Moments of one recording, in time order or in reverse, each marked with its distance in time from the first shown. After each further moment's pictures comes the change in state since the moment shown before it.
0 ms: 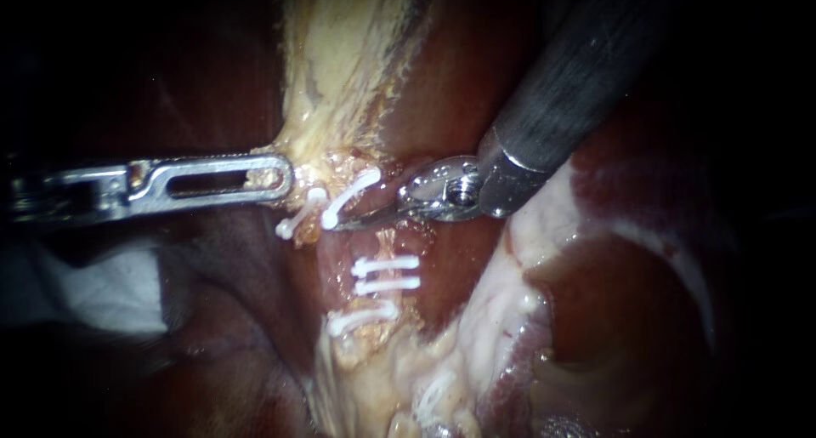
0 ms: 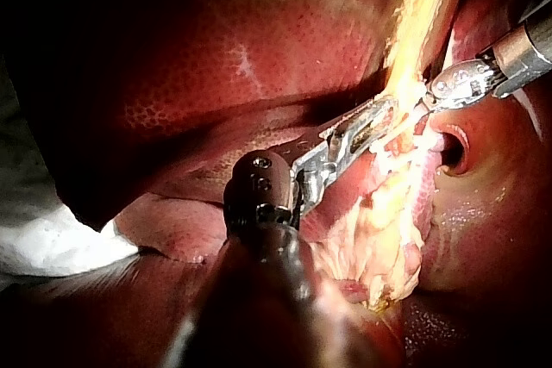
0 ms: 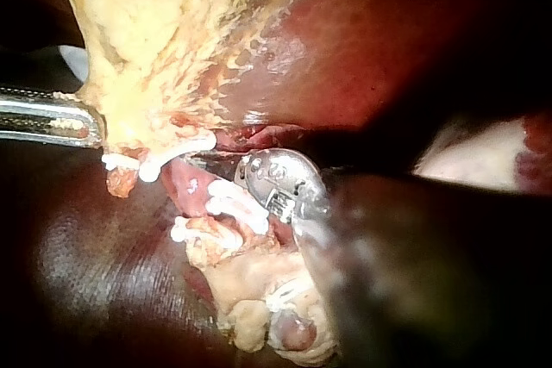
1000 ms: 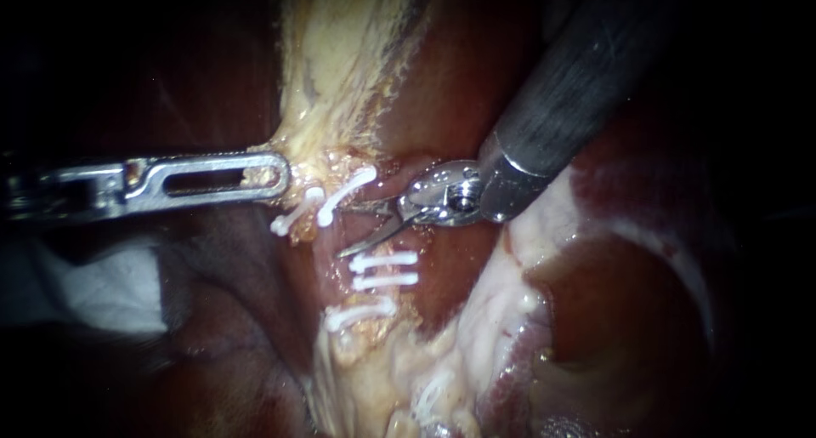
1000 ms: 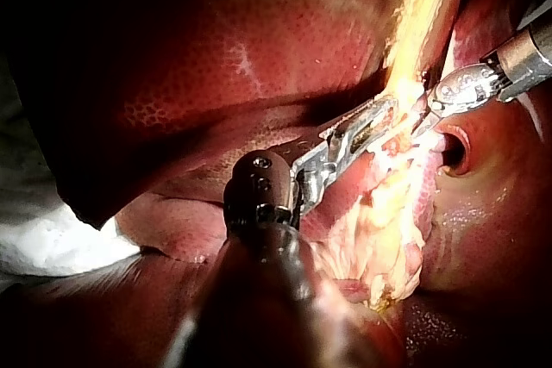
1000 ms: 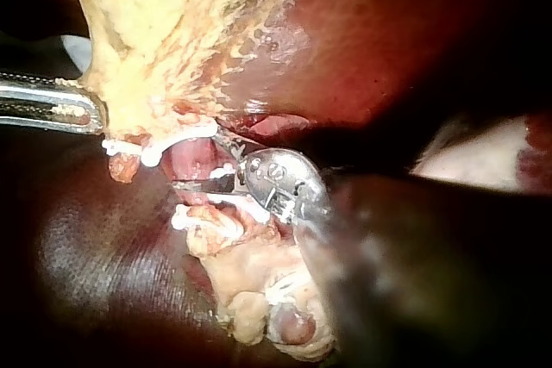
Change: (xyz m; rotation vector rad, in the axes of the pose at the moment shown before) right arm 0.001 -0.001 0.000 -0.014 0.037 -0.020; left arm 0.000 0.000 0.000 0.002 0.001 0.000
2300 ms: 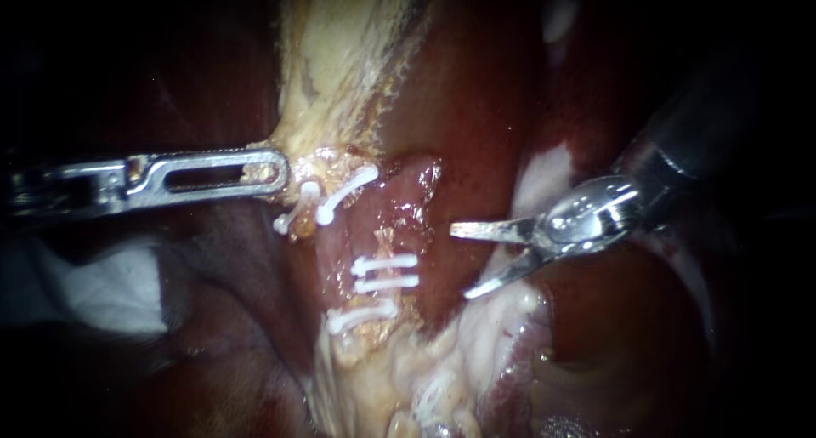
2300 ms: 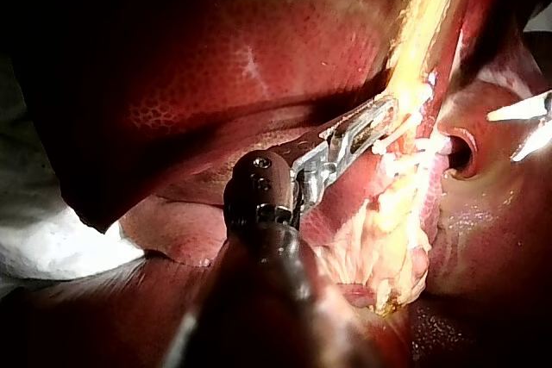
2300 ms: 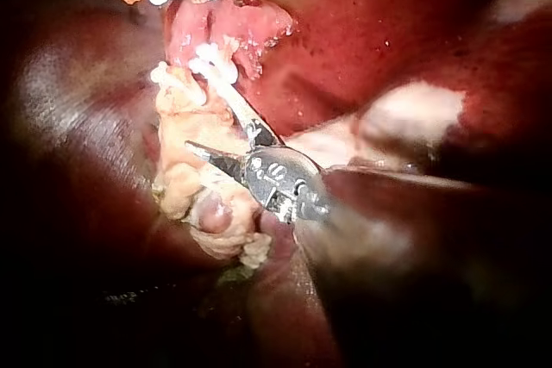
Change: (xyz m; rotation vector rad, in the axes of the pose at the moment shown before) right arm 0.000 -0.009 -0.017 -0.184 0.009 -0.278; left arm 0.000 0.001 0.000 0.002 0.001 0.004
